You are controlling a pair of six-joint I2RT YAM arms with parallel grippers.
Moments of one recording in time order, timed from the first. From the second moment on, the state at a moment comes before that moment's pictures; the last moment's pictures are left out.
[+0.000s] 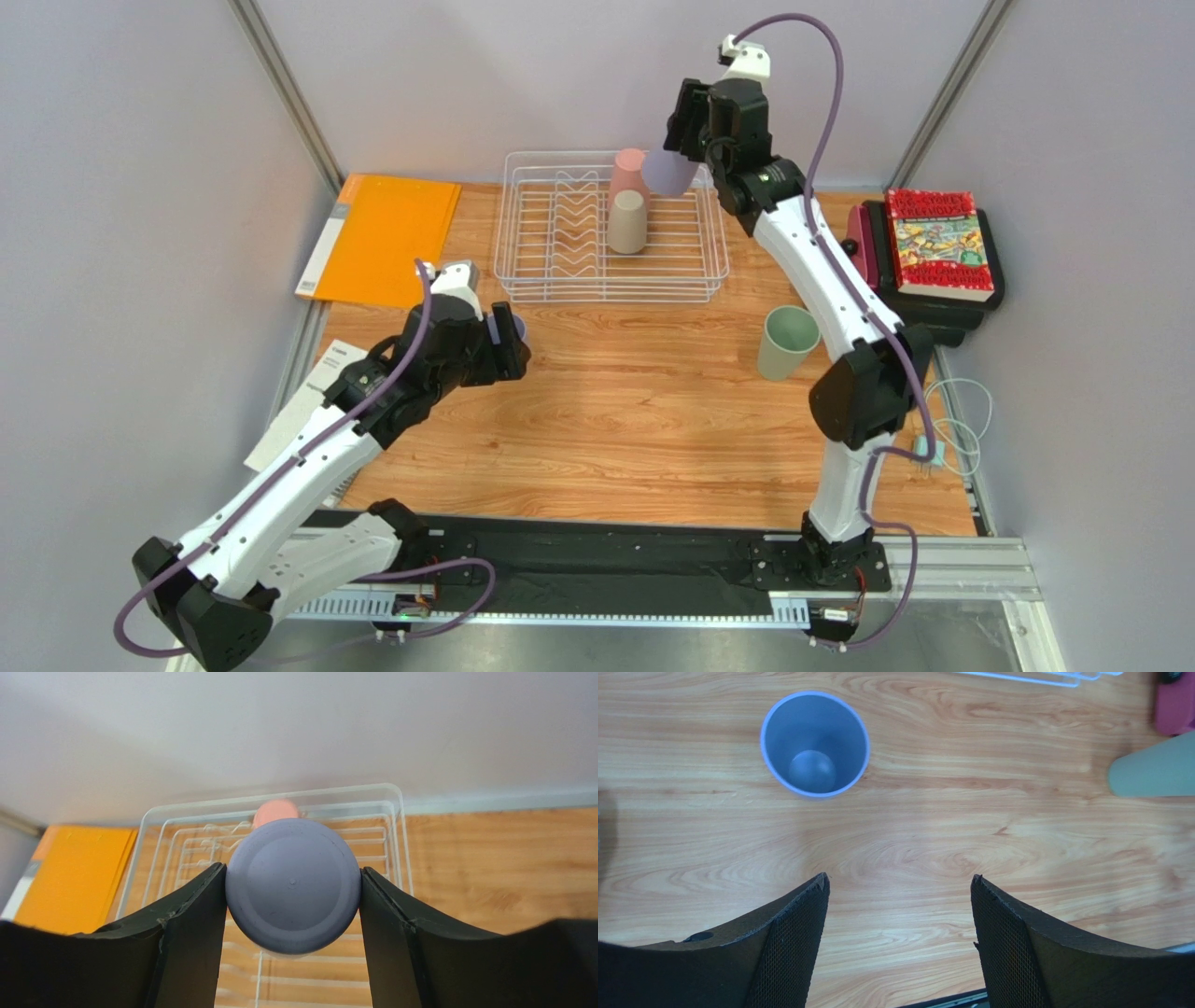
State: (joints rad) left arm -0.62 0.94 0.94 -0.66 -0.23 -0.59; right arm 0.38 1.94 2.07 -0.33 0.32 0.29
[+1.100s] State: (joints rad) left arm -0.64 0.76 0.65 0.29 0.26 -1.12; right arm 0.64 0.86 1.09 -0.34 -0.05 0.76
